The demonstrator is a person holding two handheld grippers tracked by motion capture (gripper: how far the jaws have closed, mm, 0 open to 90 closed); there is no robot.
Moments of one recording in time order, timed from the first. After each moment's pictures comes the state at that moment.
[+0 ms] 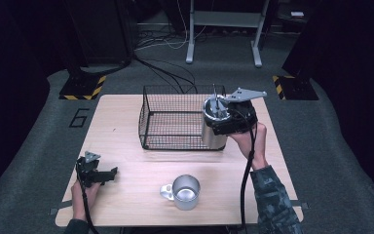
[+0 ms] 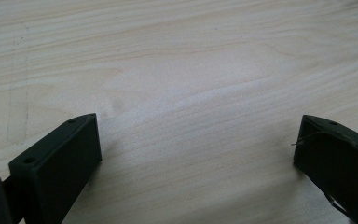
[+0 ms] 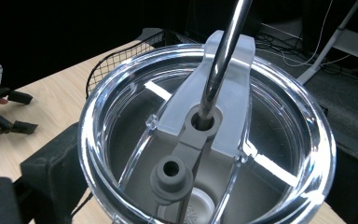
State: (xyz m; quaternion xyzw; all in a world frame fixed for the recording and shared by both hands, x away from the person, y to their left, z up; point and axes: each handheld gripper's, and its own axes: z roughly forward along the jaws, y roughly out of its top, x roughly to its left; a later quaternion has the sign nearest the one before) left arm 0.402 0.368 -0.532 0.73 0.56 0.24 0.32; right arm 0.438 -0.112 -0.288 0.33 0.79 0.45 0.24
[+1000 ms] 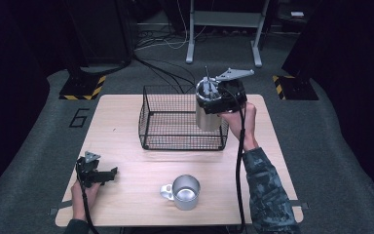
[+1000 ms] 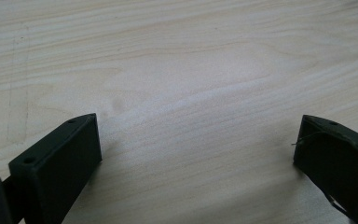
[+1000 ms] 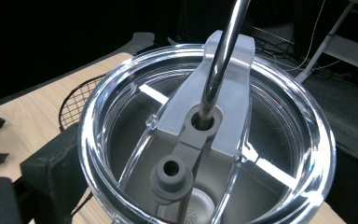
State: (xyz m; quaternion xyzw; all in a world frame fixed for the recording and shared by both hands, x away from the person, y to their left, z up) left arm 0.402 0.368 -0.532 0.73 0.56 0.24 0.32; right arm 0.490 -0.091 -0.270 0.34 0.79 0.45 0.25
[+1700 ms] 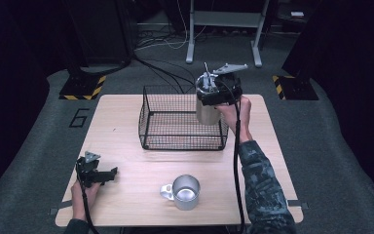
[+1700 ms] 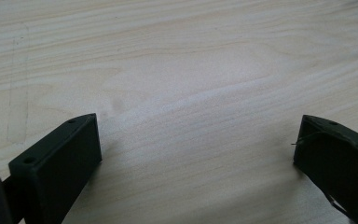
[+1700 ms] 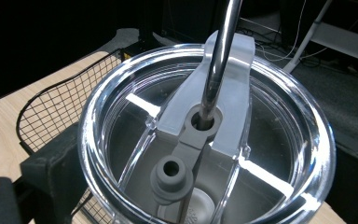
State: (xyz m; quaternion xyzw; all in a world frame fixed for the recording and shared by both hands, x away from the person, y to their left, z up) left arm 0.402 0.368 -0.532 0.73 0.56 0.24 0.32; right arm 0.530 -0.086 -0.284 0.37 0.78 0.43 0.25
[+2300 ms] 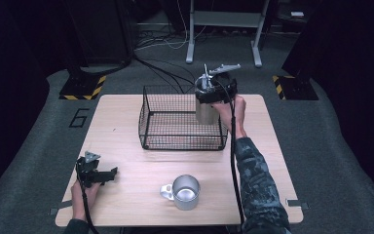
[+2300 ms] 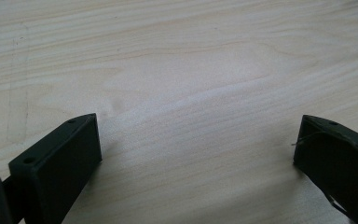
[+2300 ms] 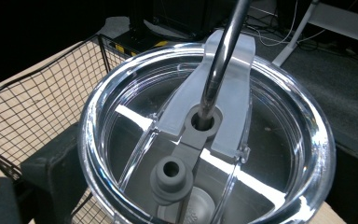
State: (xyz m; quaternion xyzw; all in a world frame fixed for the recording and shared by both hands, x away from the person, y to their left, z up) left arm 0.402 0.368 -0.532 0.73 0.56 0.24 0.32; right arm 0.560 -0.079 -0.306 0.39 0.78 0.41 0.25
